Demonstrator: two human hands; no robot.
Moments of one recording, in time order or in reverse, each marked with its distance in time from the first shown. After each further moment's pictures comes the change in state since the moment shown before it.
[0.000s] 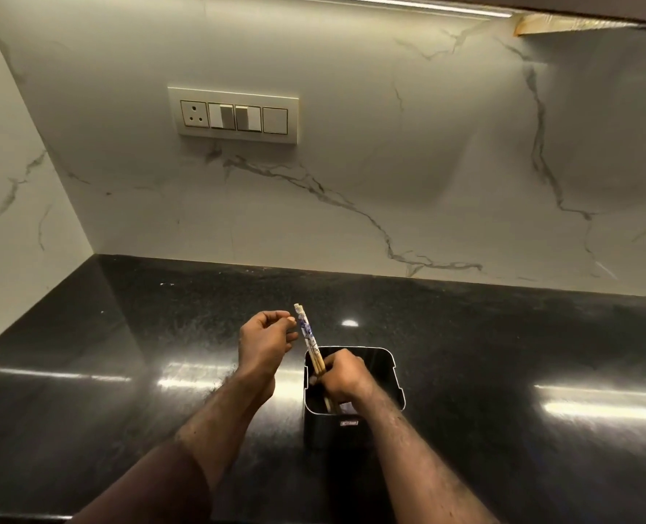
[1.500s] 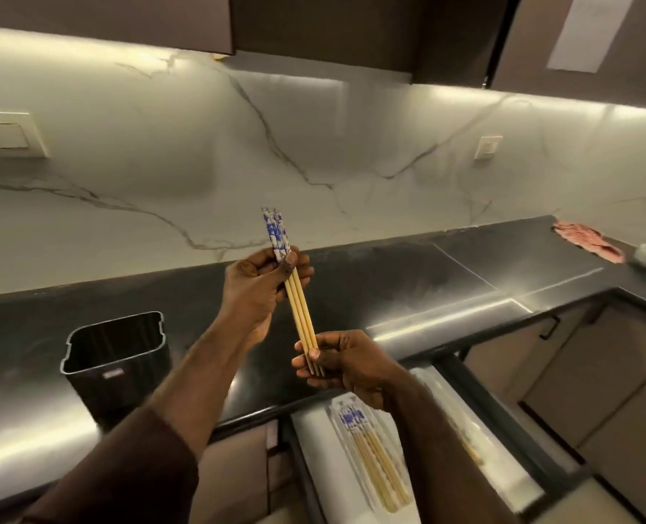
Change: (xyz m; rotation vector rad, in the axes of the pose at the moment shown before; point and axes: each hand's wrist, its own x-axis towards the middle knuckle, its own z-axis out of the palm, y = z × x) left_hand -0.305 0.006 0.236 -0.240 -0.730 0.177; right_hand -0.293 0.264 -0.201 0.842 0.022 -0.174
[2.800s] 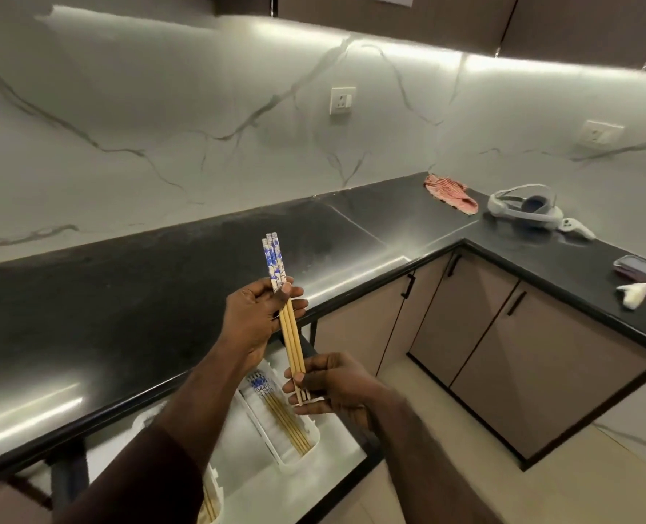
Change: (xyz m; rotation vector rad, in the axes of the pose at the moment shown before) left_hand 0.011 -0.234 0.319 0.160 -0.122 -0.273; right_hand -0.122 0.078 -0.337 0.248 0.189 0.244
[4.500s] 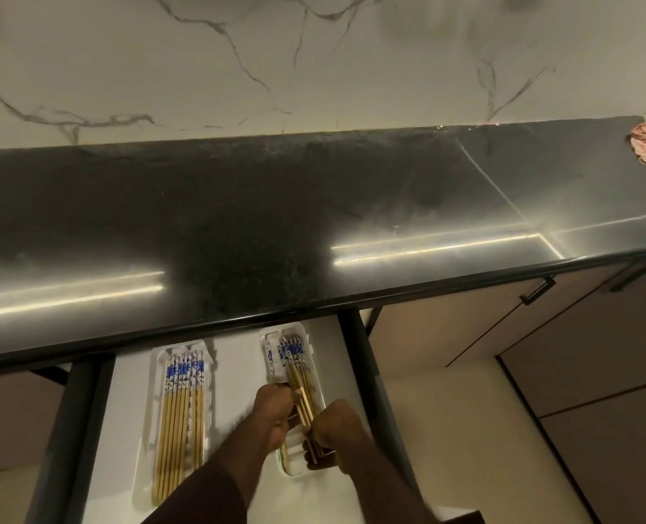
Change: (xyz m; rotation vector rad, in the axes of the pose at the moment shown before) left_hand 0.073 -0.268 -0.045 -0.112 0.616 -0.756; right_hand 0.202 0.128 -0.058 -0.708 0.156 0.424
